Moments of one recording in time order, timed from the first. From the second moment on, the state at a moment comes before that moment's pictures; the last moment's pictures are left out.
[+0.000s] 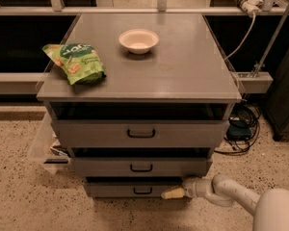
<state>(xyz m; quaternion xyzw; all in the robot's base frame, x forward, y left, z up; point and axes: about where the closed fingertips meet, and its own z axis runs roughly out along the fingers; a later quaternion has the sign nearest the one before) 0.585 -0.150 0.244 -0.28 0.82 0.35 0.35</state>
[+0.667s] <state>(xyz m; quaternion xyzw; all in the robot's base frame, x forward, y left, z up) 0.580 -0.142 0.227 -0.28 0.83 0.36 0.34</state>
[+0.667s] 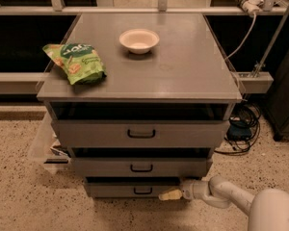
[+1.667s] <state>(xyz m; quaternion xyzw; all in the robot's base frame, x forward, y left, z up) 0.584 -0.138 0.215 -0.30 0.83 0.36 0.30</state>
